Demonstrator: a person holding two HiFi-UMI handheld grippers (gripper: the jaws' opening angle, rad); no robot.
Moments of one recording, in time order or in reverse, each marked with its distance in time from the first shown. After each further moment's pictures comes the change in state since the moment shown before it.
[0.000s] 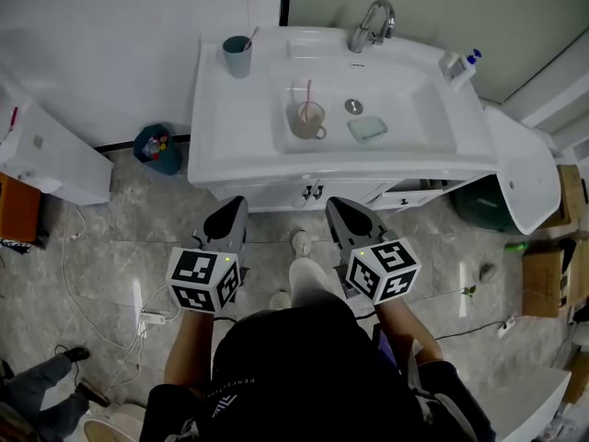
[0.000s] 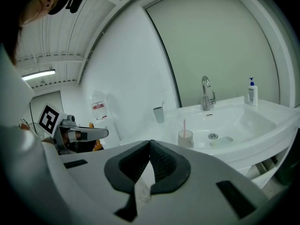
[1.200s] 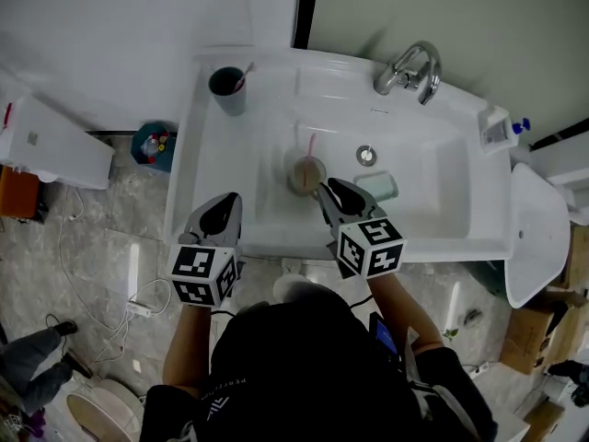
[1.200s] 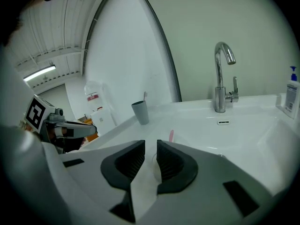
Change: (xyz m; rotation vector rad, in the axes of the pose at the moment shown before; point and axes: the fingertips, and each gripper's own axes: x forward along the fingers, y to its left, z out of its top) left arm 0.174 0.075 0.045 -0.077 0.087 0.194; right arm 0.189 -0.148 0.060 -0.054 0.170 0.115
